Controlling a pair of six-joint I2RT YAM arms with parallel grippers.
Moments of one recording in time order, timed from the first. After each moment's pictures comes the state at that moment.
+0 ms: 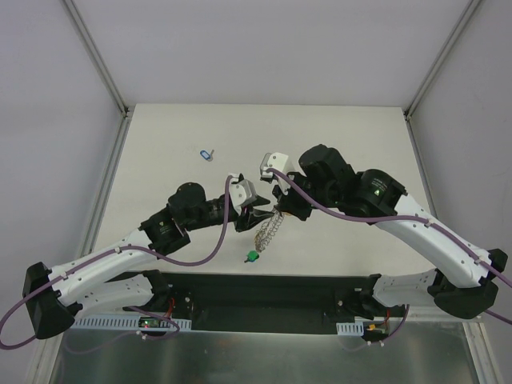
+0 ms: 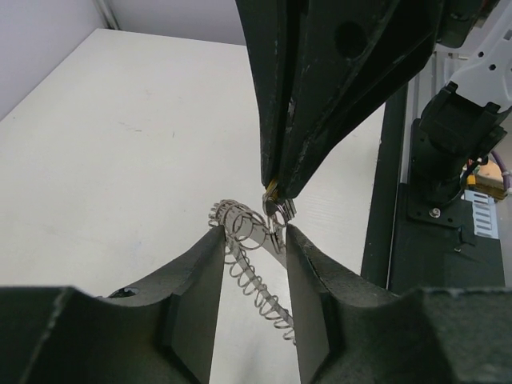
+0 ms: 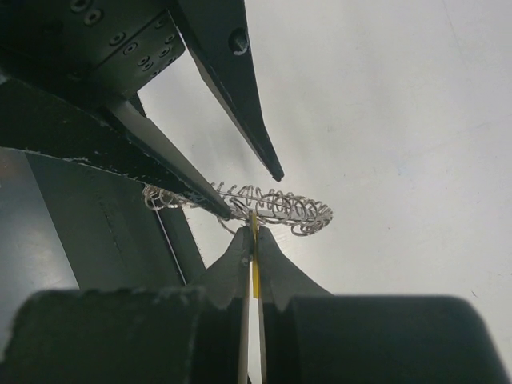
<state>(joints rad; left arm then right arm) -0.93 0.93 0.75 0.10 0.35 0.08 1.01 1.25 1.53 -1.00 -0.12 -0.20</state>
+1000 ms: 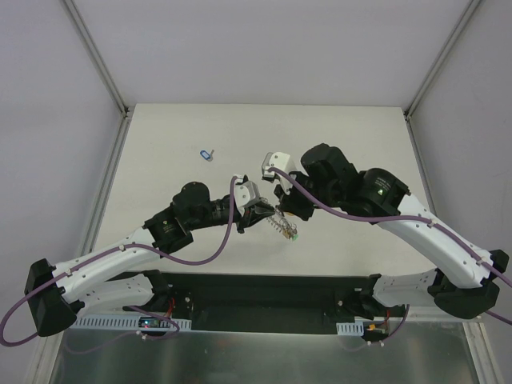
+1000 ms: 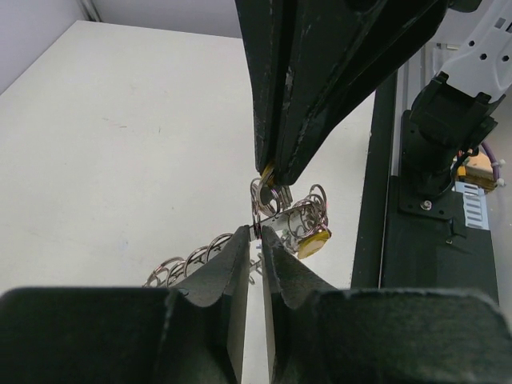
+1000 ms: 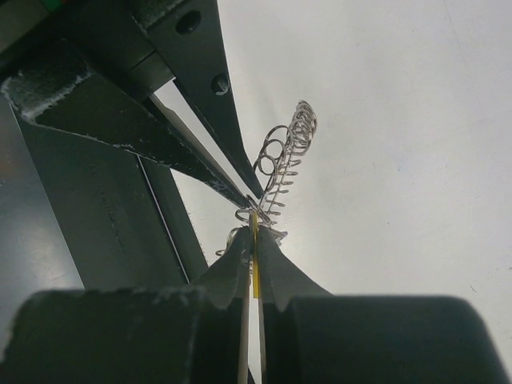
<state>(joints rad) -0.93 0.96 0.75 0.10 0.38 0.07 1.01 1.25 1.55 -1.03 -0.12 -0.20</state>
